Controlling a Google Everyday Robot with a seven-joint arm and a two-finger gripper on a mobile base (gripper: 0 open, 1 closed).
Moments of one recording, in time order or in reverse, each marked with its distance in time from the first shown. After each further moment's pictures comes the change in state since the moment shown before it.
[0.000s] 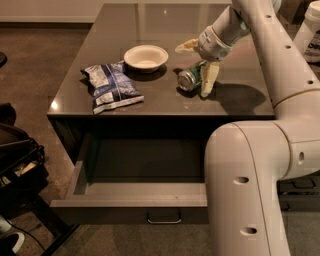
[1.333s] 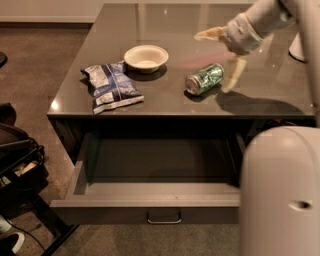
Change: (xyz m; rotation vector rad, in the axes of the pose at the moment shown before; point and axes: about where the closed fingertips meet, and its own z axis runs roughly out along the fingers) arm -0.006 0.035 -0.078 0.103 -0.021 -0.085
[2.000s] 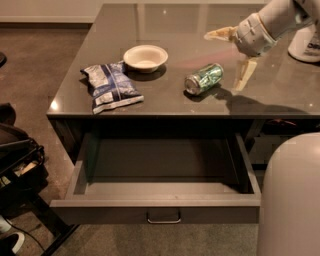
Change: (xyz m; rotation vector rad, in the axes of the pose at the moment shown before) arm 0.001 0.015 -0.018 0.026 0.012 0.029
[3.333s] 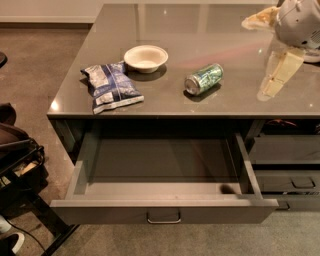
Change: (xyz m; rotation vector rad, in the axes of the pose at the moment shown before) arm -0.086 0.069 -0.106 0.088 0.213 0.340
